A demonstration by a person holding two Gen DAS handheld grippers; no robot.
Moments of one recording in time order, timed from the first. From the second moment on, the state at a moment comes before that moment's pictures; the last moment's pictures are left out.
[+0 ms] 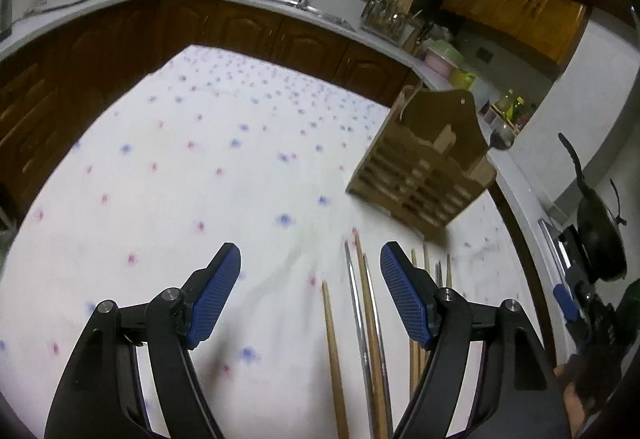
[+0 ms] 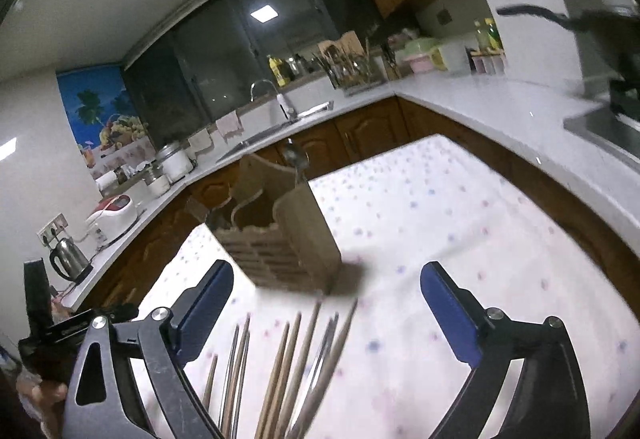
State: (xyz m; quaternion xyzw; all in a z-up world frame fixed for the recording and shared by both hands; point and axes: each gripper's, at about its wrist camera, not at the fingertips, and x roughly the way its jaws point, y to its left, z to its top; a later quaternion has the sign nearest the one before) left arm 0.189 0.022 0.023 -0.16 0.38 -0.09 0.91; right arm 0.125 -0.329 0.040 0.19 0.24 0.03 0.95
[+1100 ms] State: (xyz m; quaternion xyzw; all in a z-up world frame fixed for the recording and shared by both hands) left arm 0.185 -0.023 -0.029 -0.07 0.47 -0.09 0.87; right arm 0.146 -0.299 -0.012 0.15 0.36 0.04 0.92
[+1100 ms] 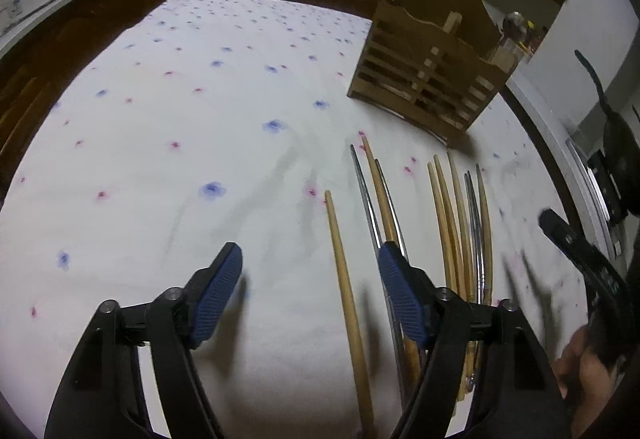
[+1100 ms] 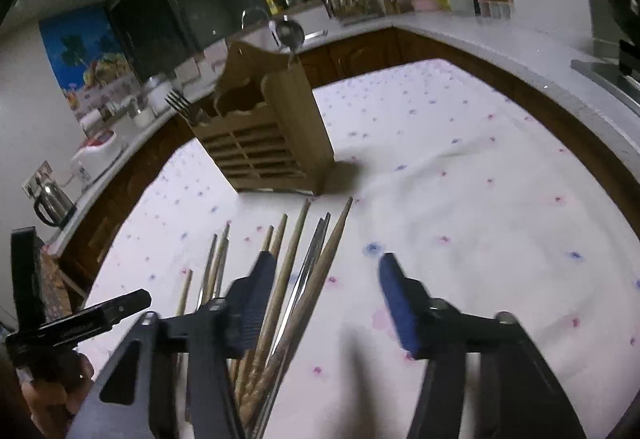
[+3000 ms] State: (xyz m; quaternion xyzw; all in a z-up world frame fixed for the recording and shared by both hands) left arm 0.141 0.008 0.101 -0.11 0.34 -0.17 0.92; right arm 0.111 -0.296 0.100 0.15 0.25 0.09 0.95
